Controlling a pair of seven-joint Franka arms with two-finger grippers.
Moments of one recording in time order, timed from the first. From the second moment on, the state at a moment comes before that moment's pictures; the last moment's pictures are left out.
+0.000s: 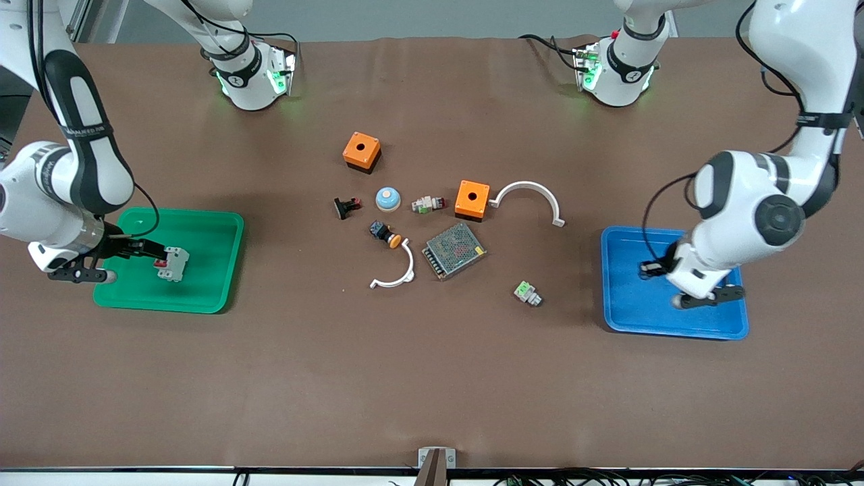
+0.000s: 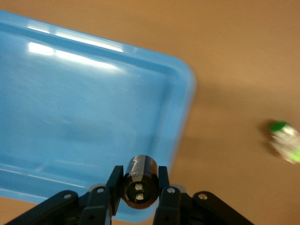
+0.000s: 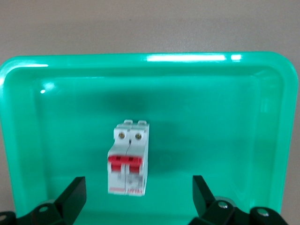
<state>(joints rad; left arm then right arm) 0.15 0.35 -0.33 -1.92 0.06 2.20 -0.36 -0.23 0.35 -0.05 -2.09 0.07 2.38 -0.26</state>
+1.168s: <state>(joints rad) -0.09 0.54 -0.48 -1.99 0.06 2.39 -0.94 -0.22 0.43 -0.03 -2.08 0.08 2.41 -0.26</state>
